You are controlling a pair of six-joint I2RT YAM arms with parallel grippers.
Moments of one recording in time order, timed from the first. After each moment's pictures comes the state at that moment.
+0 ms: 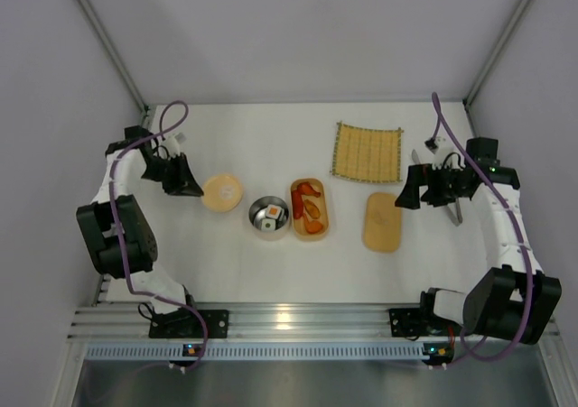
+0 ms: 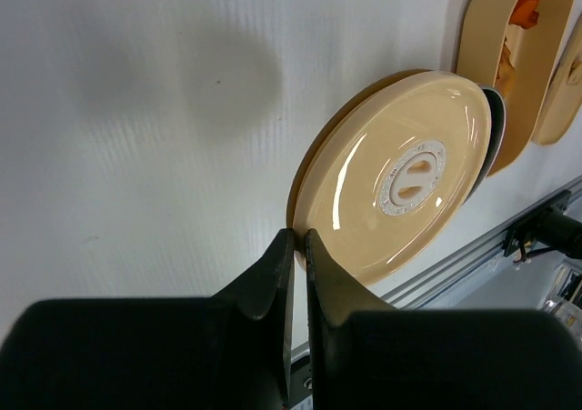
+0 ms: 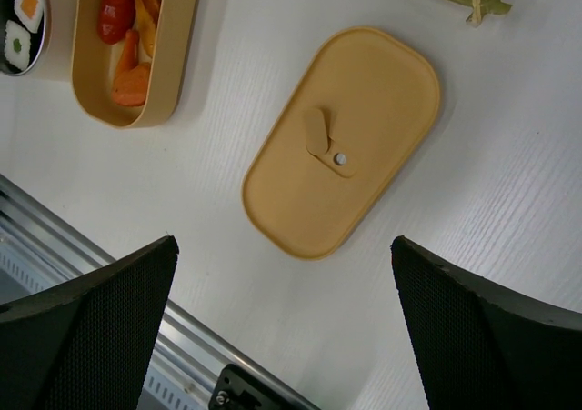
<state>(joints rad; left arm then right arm) 0.28 1.70 1.34 -0.99 0.65 0.13 -0.20 1.23 1.07 -0.94 -0.65 -0.30</state>
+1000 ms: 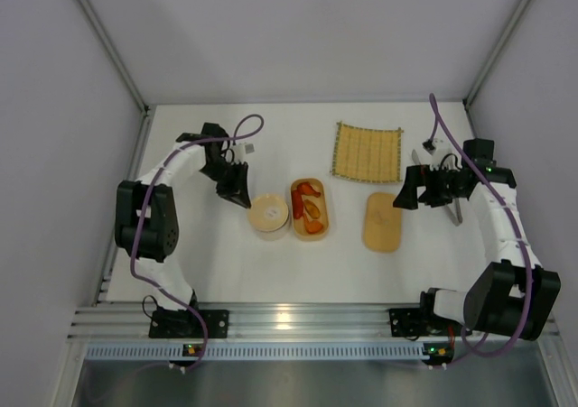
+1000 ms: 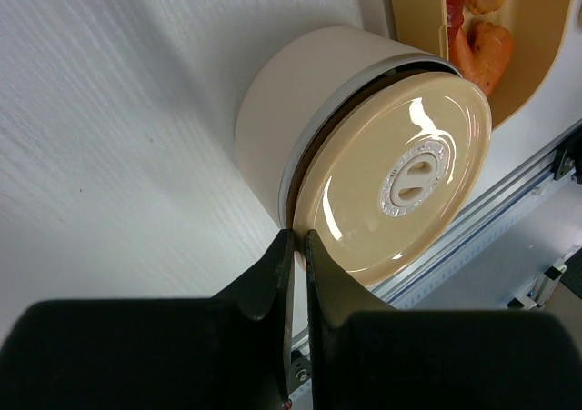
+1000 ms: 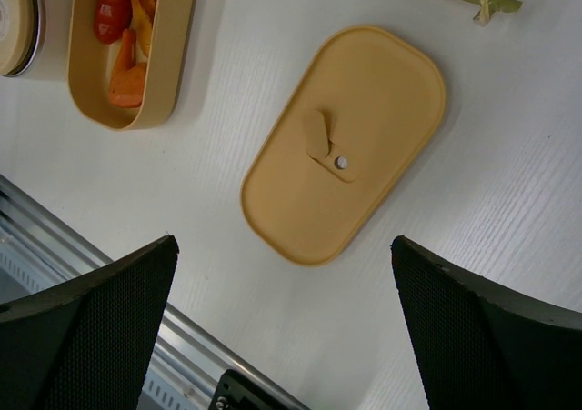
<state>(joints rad) -0.17 1.82 1.38 -0.97 0.56 0.05 -0.19 1.25 1.04 -0.90 -0.66 -0.28</state>
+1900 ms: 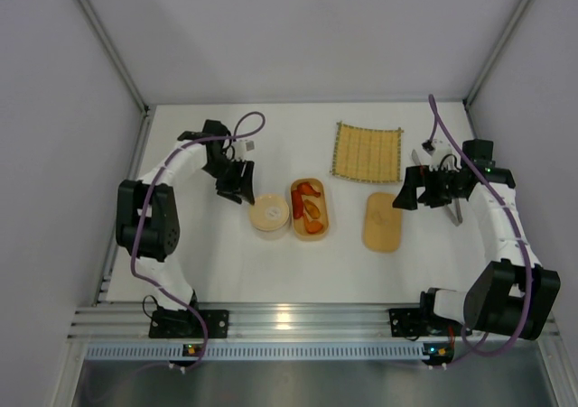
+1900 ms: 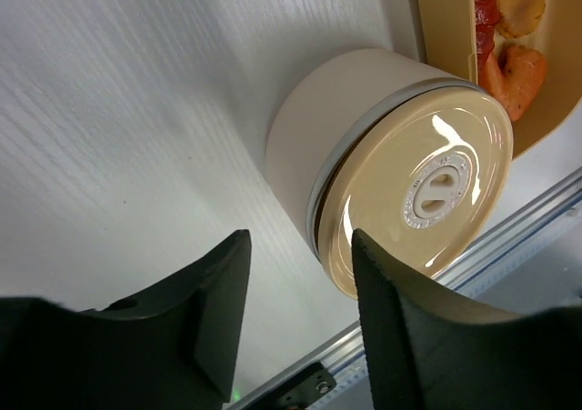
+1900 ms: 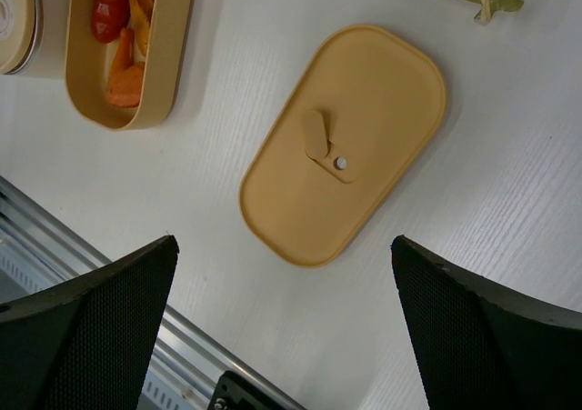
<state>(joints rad) -0.19 1.84 1.41 -0.95 0.49 0.06 -0.18 1.26 1.03 -0.89 -0.66 -0.28</state>
